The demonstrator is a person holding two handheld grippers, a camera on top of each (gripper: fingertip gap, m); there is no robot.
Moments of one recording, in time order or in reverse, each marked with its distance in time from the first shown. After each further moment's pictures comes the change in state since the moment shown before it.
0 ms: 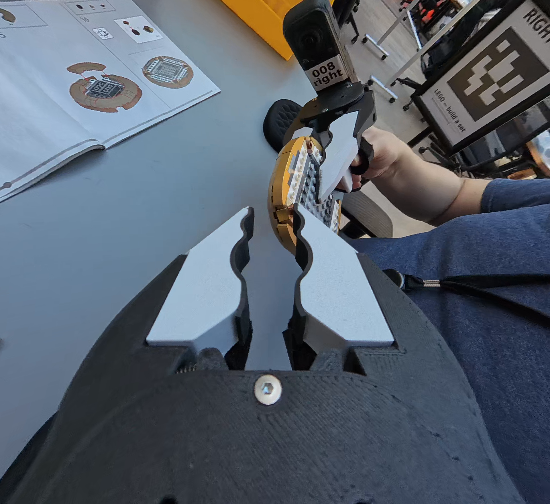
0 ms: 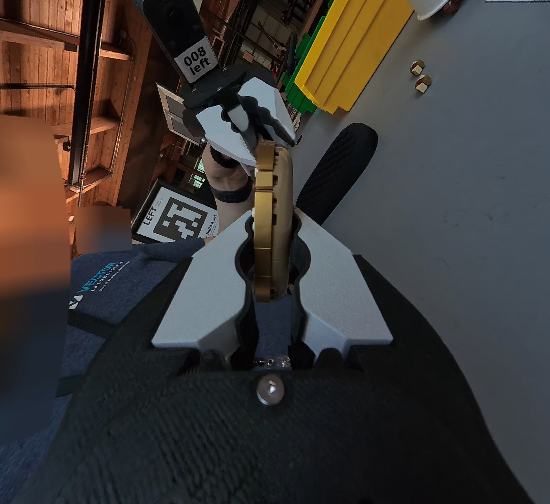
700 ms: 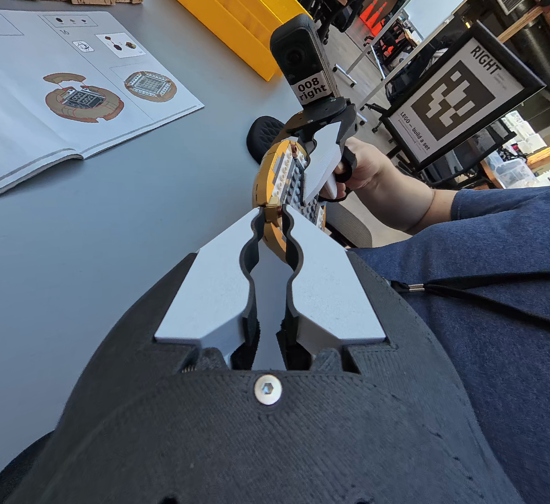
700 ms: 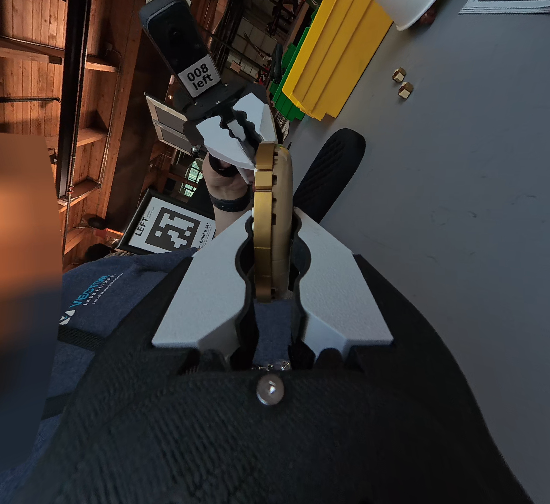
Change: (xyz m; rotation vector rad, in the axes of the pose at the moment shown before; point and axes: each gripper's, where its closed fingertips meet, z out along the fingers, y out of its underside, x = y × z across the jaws) left arm 0.005 -0.003 0.002 0.076 0.089 -0.027; right arm 0.004 -0.004 -0.001 0.027 0.046 0.015
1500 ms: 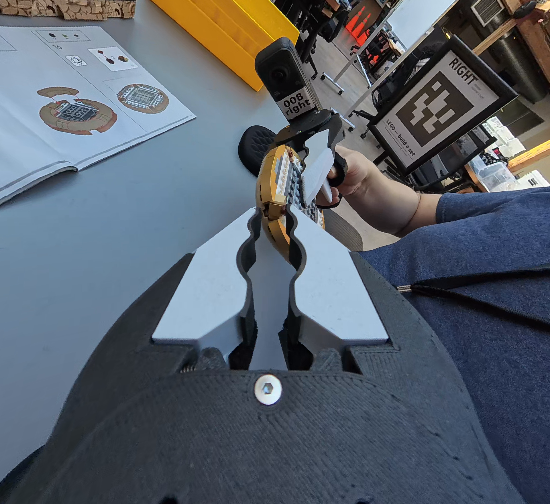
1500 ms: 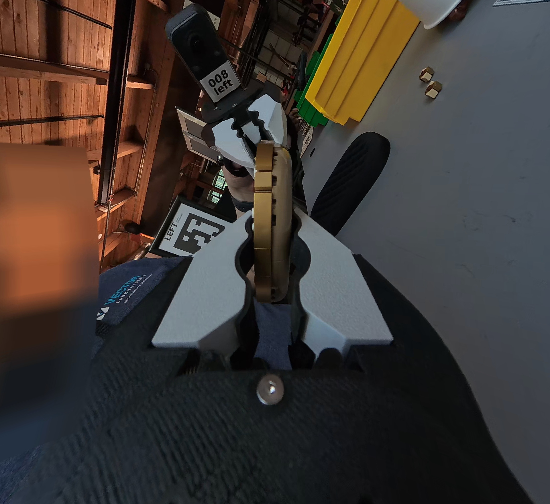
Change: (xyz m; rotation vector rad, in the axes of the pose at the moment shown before) left arm 0.006 -0.009 -0.005 0.023 0.036 0.000; right arm -0.011 -0.004 0.000 0.026 -0.091 0.052
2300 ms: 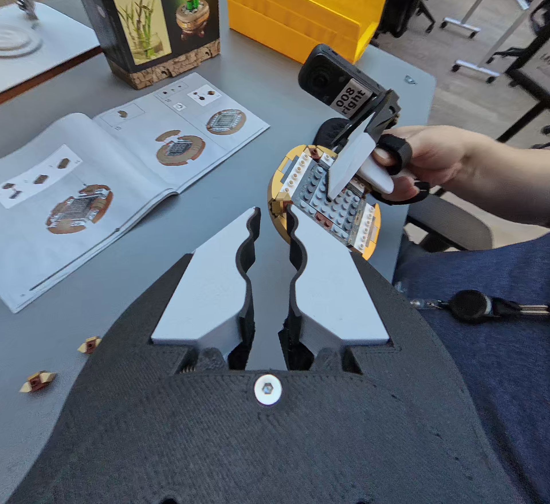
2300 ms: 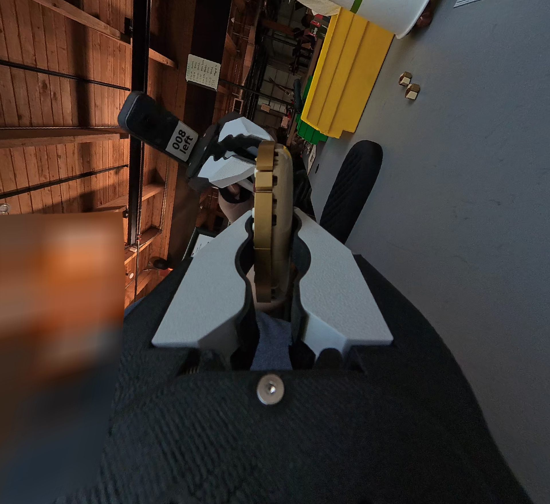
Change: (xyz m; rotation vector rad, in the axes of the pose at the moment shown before) left arm -0.020 -0.009 0.002 -0.034 -0.351 0.289; right arm 0.011 -0.012 -0.004 0.091 -0.007 0.154
